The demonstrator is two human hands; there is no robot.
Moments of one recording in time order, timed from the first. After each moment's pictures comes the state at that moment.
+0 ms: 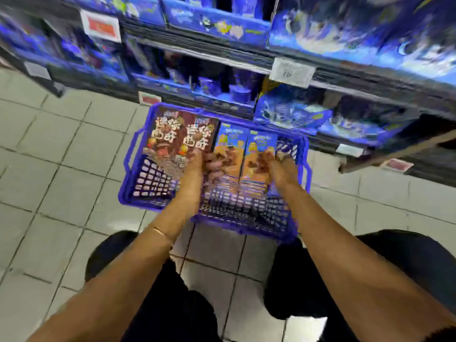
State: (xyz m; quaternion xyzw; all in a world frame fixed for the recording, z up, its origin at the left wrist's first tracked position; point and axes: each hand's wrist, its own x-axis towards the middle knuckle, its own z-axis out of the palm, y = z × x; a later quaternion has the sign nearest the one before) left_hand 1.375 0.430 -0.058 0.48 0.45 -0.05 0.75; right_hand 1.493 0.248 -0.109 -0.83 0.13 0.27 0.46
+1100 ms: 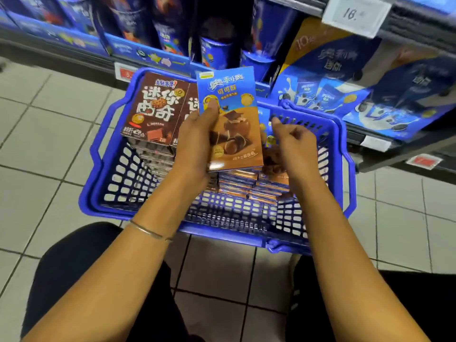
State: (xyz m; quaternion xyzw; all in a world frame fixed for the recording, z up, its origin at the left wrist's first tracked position) left_hand 1.404 0.473 -0.119 0.45 0.29 0.05 0.84; right_hand 1.472 0.319 -0.132 -0.81 0.12 0.12 0.56
